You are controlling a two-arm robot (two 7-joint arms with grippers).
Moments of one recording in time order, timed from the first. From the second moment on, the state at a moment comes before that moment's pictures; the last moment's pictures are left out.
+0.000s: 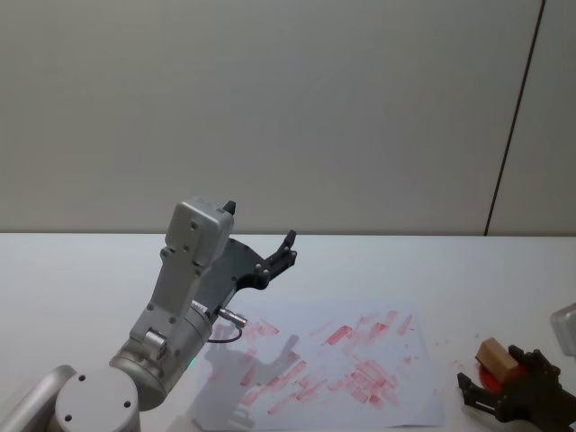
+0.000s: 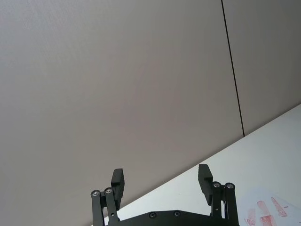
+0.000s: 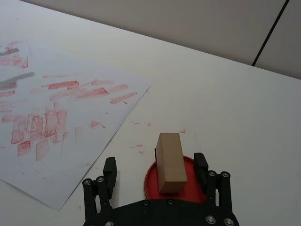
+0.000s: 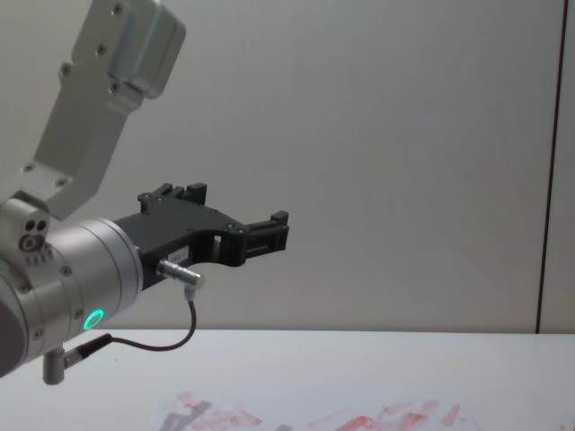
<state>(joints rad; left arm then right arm) -0.24 0.38 0.45 -1.63 -0.20 0.01 -0.01 -0.07 0.44 -0.20 -1.61 0.25 0.22 0.26</state>
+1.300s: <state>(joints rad) -0.24 0.38 0.45 -1.63 -0.20 0.01 -0.01 -0.07 0.44 -0.20 -1.61 0.24 0.20 0.25</state>
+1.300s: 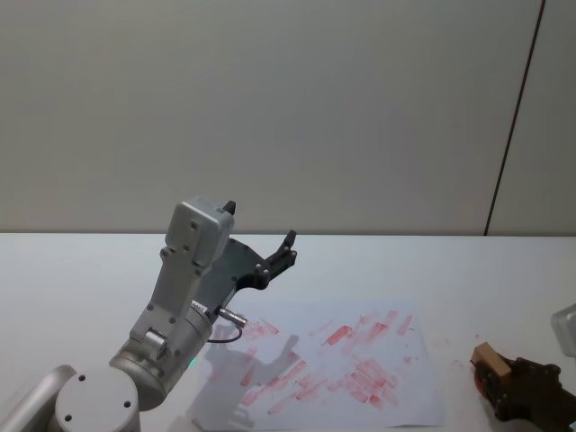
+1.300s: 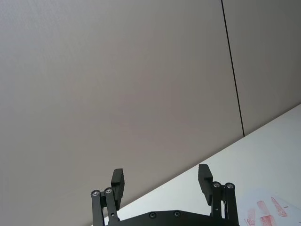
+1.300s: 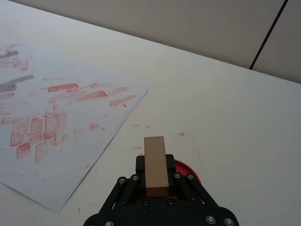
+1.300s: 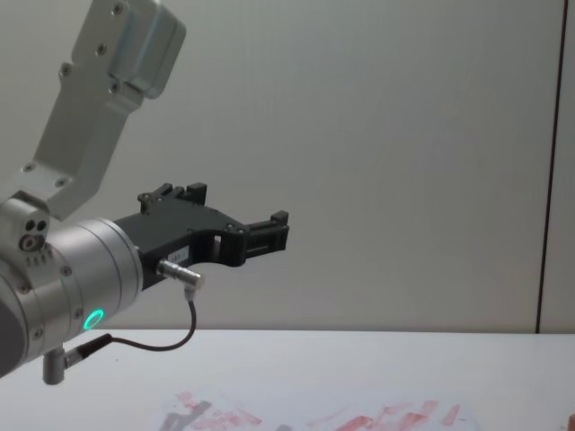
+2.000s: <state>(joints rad) -0.24 0.38 0.45 -1.63 -0.20 0.01 -0.01 -0.05 0.42 -0.20 -1.62 0.23 0.14 0.26</state>
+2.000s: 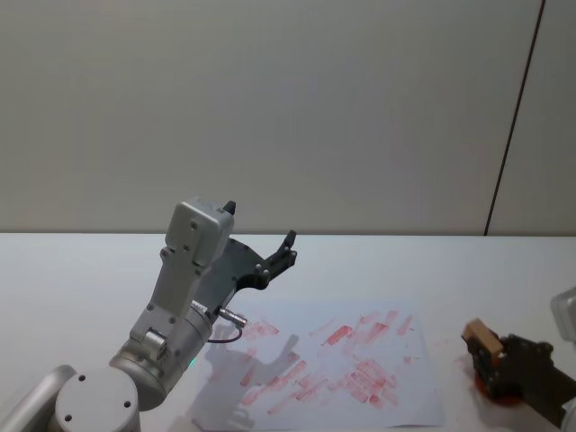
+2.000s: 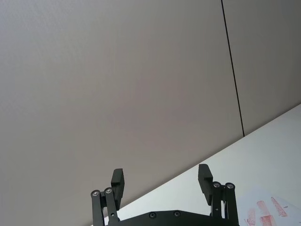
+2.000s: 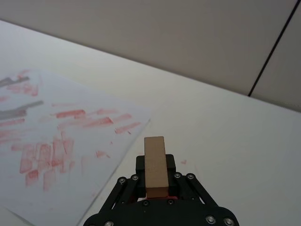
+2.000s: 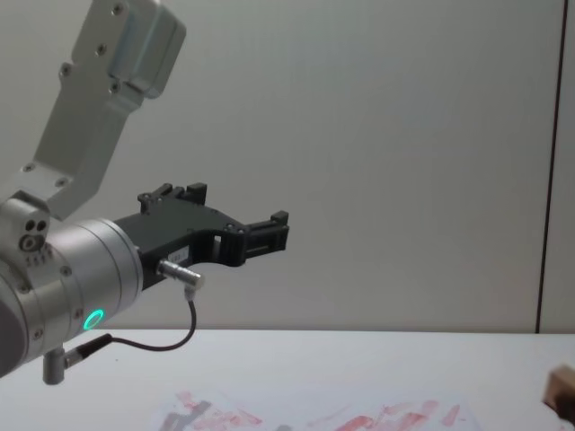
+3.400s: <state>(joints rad) -0.24 0.38 0.45 -1.63 -0.20 0.01 -0.01 0.20 0.22 -0.35 -1.45 0.04 0.34 0.48</state>
